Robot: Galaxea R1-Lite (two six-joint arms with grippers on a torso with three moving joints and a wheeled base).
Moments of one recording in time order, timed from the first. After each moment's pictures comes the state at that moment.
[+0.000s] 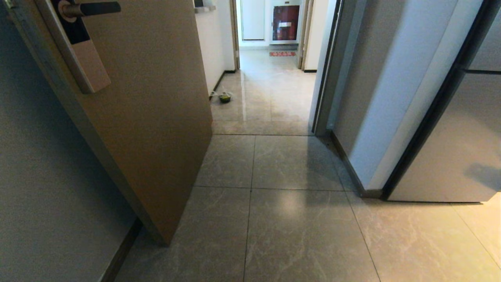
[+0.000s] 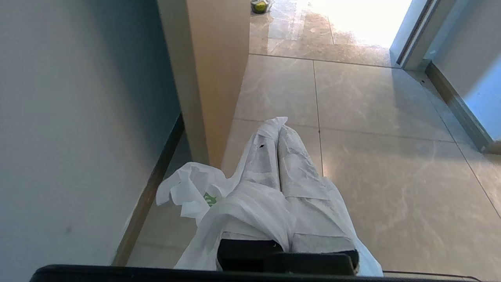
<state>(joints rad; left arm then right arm) 0.00 0.00 0.00 0.01 0.01 -0.03 -0.01 0.00 -0.02 0.06 -0.01 0.06</state>
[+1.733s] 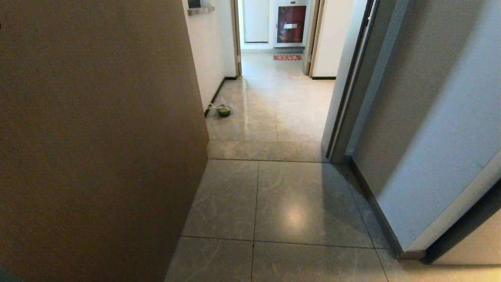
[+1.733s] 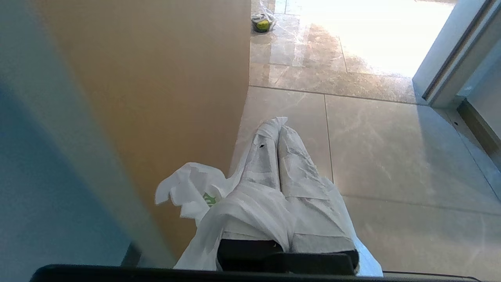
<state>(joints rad) 0.00 0.00 0.00 0.01 0.01 -0.03 -0.01 0.00 -0.02 0.06 -0.01 0.06</state>
